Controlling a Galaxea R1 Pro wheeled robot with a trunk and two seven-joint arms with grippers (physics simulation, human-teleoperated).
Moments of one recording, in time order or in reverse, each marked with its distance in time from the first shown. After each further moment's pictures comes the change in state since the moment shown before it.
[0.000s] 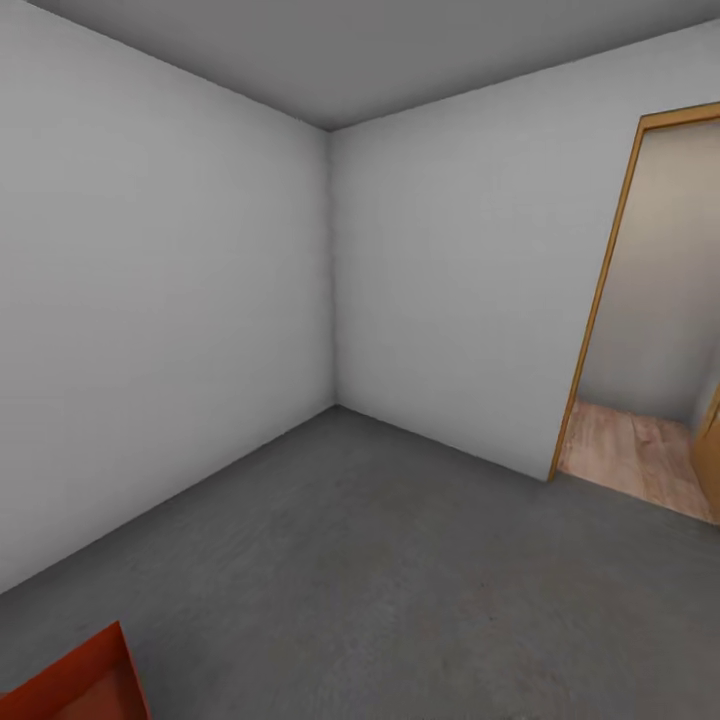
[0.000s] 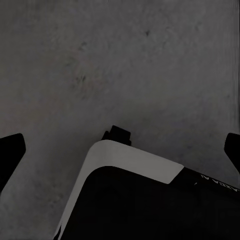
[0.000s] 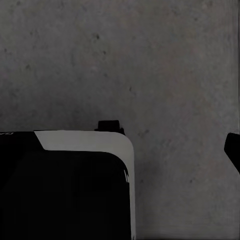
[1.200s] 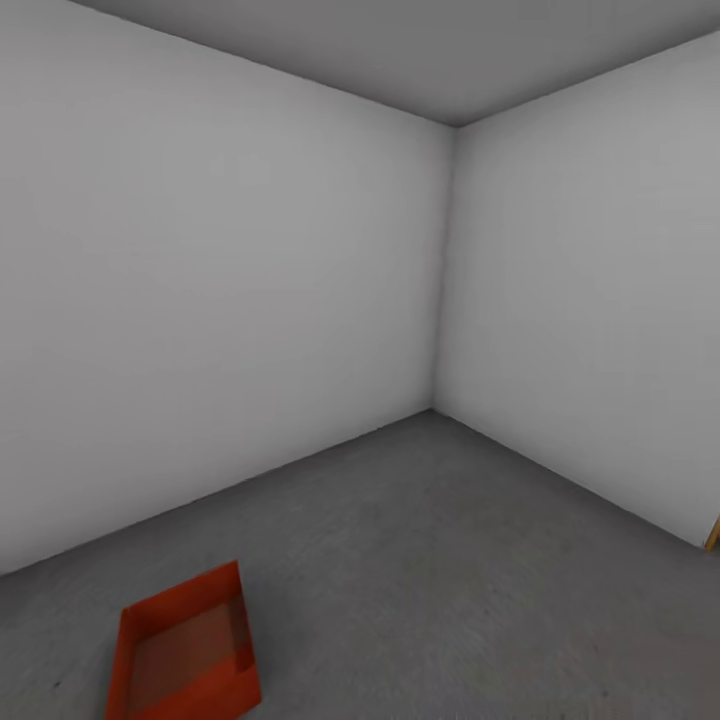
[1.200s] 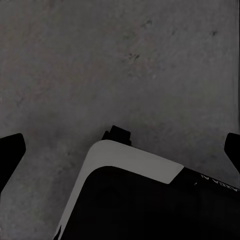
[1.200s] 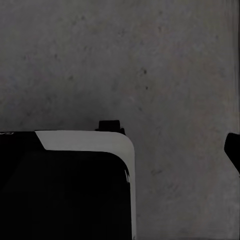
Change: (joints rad) left arm 0.000 0.000 0.000 0.000 0.000 0.000 0.000; right arm 0.000 0.002 0.001 0.000 0.000 0.000 0.000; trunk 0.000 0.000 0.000
